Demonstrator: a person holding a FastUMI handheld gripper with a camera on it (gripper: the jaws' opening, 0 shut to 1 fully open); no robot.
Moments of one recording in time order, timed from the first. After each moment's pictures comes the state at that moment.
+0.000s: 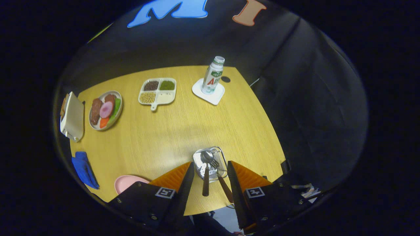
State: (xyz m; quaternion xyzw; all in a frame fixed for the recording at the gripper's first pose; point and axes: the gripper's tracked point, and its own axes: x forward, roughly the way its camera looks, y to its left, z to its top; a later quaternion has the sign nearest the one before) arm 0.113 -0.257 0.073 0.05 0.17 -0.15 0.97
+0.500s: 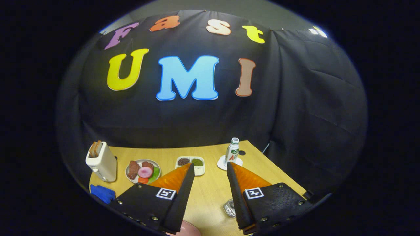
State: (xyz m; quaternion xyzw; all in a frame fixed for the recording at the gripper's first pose) arm 0.050 -0.188 0.190 0.05 -0.19 -0.09 0.98
